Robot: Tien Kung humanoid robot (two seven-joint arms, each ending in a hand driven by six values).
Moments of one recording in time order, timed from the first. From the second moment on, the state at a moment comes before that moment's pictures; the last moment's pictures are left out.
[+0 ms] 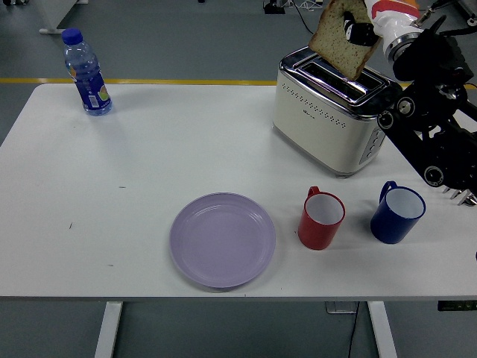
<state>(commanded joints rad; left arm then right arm) -0.10 0.08 -1.07 -0.18 1.10 0.10 0.25 1.09 -0.17 0.86 0.93 -1.98 -0.23 -0.37</state>
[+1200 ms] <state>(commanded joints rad) -0.11 0.08 -1.08 -0.18 1.12 0.10 0.25 1.10 -0.16 0.79 0.82 -2.01 -0.21 -0.33</state>
